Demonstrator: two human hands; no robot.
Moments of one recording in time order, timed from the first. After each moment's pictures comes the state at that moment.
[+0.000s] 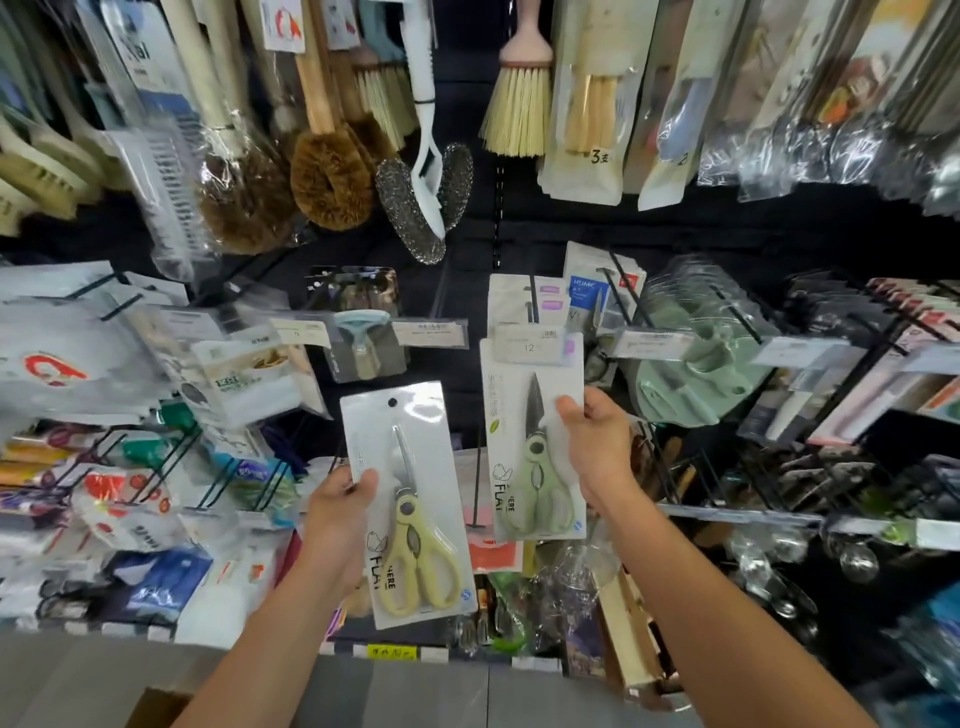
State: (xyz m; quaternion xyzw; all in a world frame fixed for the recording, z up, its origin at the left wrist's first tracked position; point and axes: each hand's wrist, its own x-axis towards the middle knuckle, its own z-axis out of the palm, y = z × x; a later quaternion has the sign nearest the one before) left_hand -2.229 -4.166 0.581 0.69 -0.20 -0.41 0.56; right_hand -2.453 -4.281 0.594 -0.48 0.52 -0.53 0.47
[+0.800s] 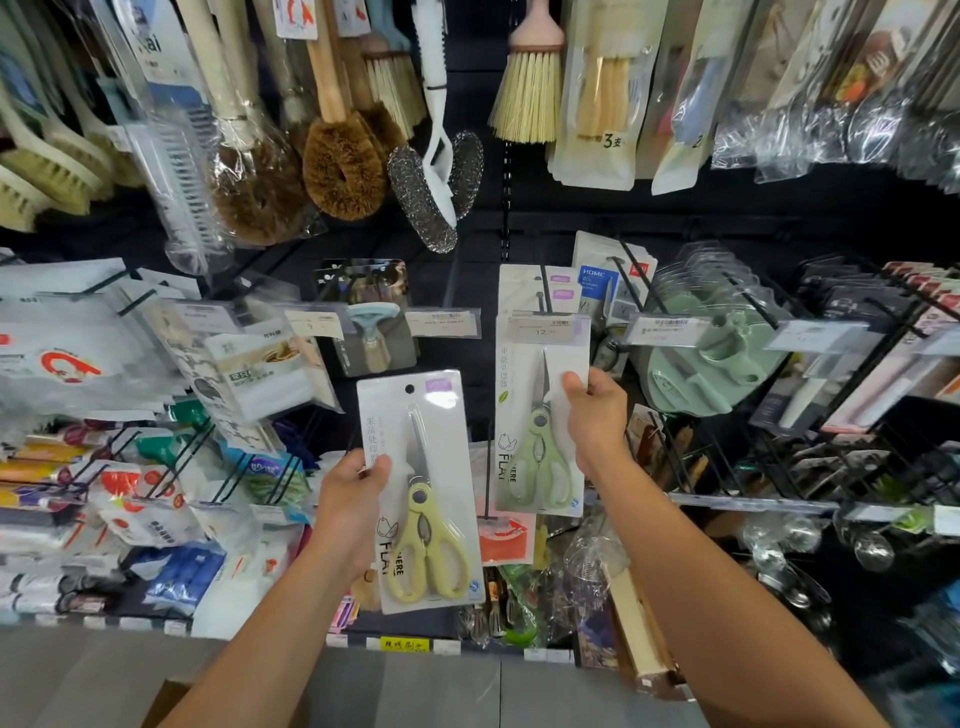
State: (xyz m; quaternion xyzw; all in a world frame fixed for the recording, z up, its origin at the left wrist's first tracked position) left_hand -2.216 -4.169 0.573 0.69 -0.23 -0.42 0.54; right_hand -2.432 -4.305 0.582 -0.43 0.53 -0.56 0.46
